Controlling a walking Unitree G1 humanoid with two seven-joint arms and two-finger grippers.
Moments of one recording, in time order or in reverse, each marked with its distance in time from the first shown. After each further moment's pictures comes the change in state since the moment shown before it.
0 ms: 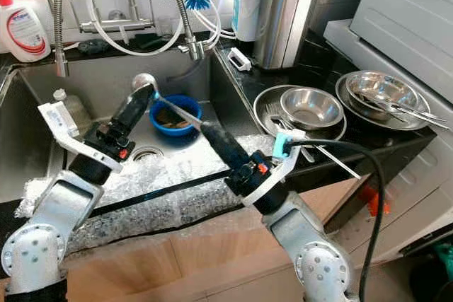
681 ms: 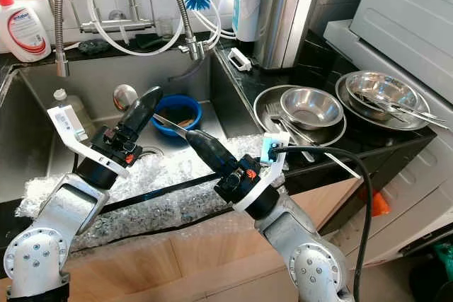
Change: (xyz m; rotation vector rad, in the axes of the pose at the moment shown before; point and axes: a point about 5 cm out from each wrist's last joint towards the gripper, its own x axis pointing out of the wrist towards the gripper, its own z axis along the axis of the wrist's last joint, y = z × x) left arm -0.001 -0.005 -0.007 -0.051 0.030 -0.032; right arm 0.004 0.004 -0.010 -0.011 0.055 0.037
